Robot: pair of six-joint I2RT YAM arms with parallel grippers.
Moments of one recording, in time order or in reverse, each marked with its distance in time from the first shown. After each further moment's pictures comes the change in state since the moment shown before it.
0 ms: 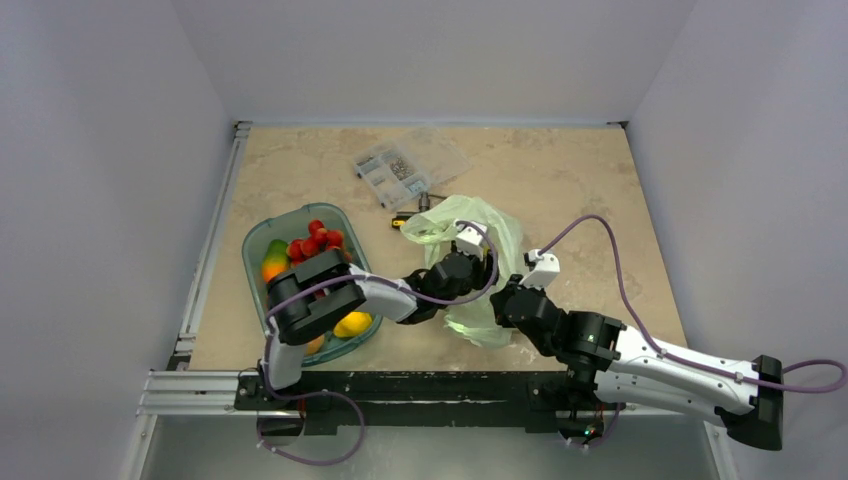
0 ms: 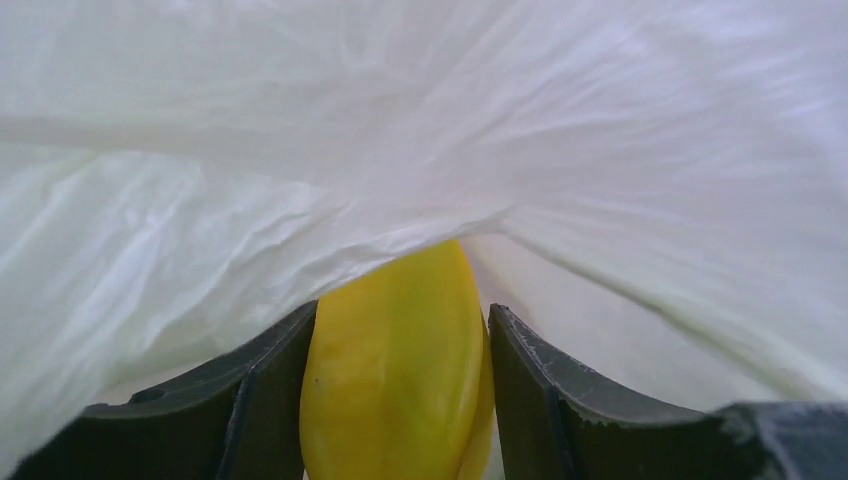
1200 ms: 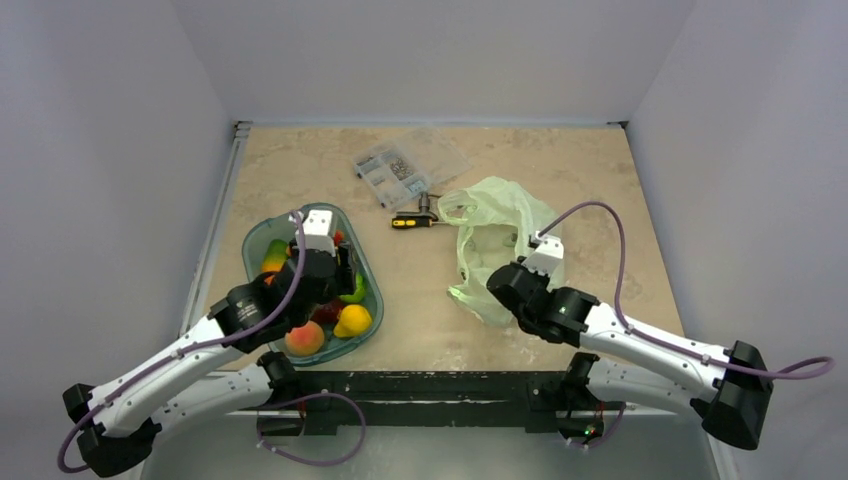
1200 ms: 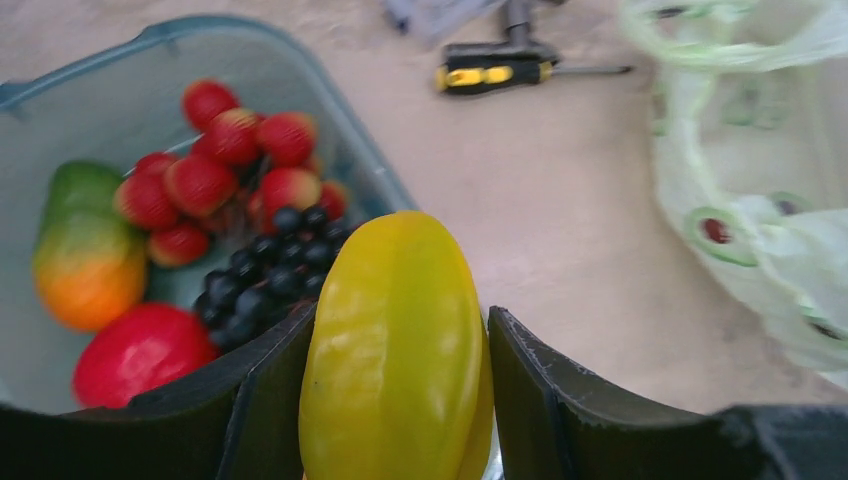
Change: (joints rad) left arm 0.176 -1.257 -0.129 -1.388 -0.164 -0.072; right arm -0.177 0.246 0.103 -0.093 0.114 0.095
